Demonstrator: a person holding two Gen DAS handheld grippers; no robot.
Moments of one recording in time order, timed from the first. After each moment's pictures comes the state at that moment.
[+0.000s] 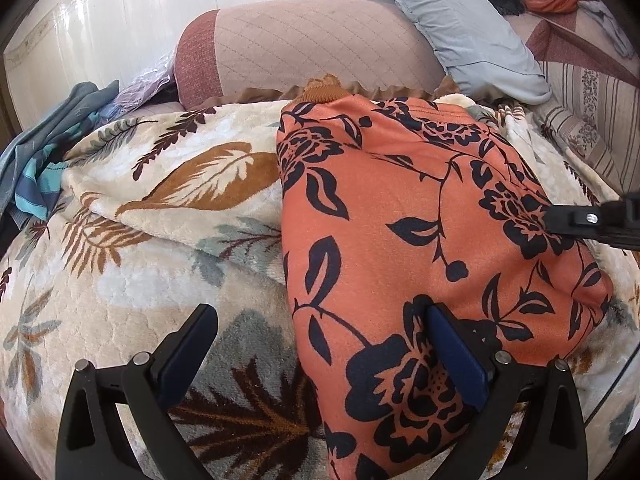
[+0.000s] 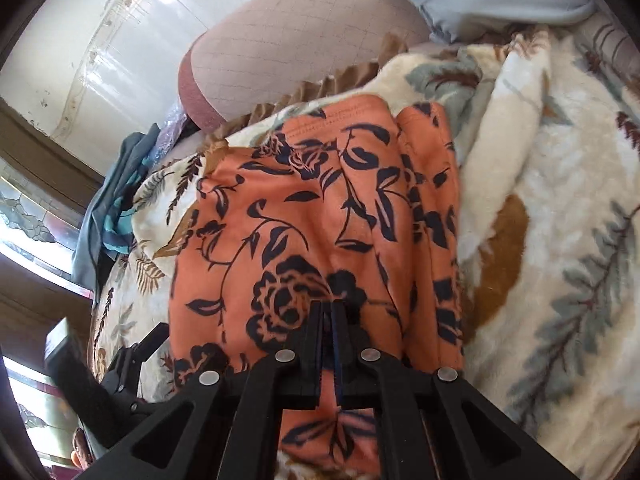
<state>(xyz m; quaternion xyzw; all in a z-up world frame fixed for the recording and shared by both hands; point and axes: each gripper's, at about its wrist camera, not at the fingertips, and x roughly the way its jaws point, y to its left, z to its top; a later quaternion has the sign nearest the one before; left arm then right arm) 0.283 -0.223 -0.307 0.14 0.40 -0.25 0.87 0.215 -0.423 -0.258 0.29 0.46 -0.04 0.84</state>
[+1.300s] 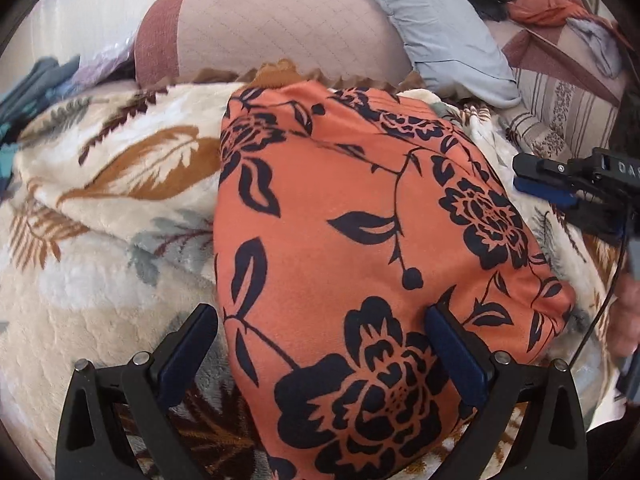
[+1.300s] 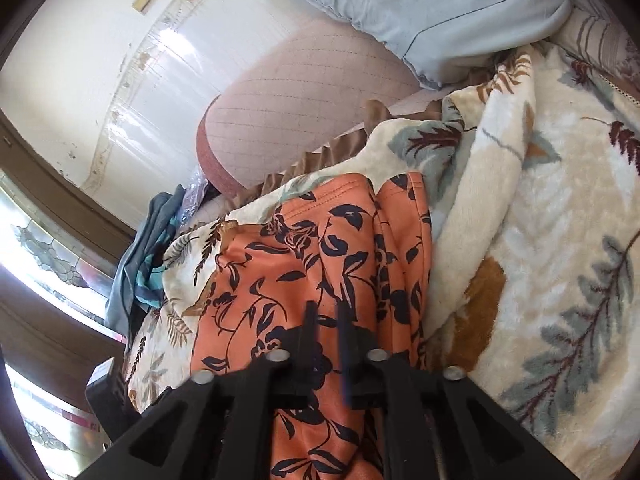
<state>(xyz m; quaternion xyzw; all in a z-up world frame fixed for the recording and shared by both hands) 0.296 -0.235 -0.316 0.08 0.45 -0.32 0.83 0.208 -0.474 -0.259 0.35 0.37 -0.02 0.86</state>
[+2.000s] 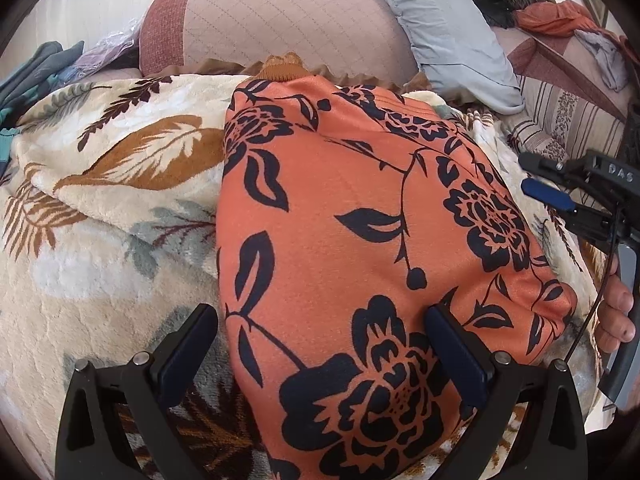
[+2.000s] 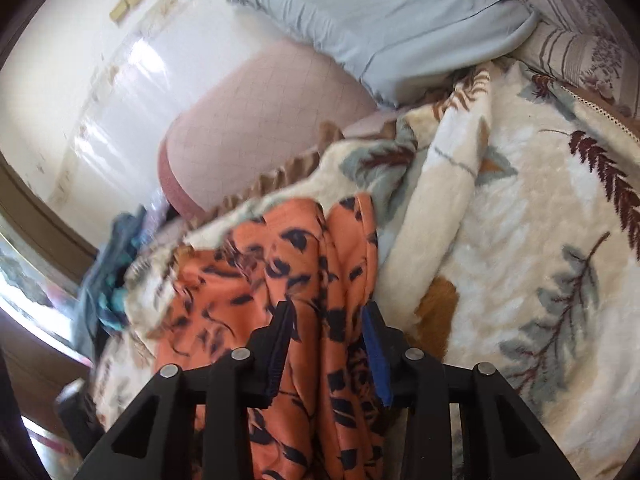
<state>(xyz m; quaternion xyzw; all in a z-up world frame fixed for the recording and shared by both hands) 0.296 -0.233 -0.317 0.07 0.45 -0.32 0.83 0.201 -0.489 -0.260 0.34 0.34 -0.09 0.87</state>
